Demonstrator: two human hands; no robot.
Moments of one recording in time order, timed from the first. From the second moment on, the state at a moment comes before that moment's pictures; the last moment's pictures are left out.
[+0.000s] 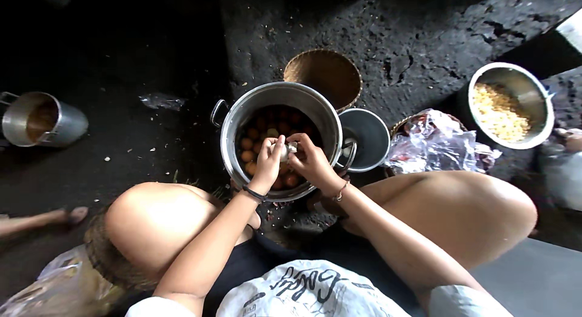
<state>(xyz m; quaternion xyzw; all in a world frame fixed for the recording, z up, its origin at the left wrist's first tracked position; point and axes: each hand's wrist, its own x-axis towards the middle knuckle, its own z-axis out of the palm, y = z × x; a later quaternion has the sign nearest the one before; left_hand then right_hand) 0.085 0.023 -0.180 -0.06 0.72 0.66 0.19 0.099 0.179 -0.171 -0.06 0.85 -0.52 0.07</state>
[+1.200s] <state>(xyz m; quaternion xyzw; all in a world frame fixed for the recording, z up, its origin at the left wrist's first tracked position) 0.077 0.021 -0.173 -0.20 0.58 0.72 0.32 0.094 0.190 -0.165 -0.03 0.89 -0.45 0.02</state>
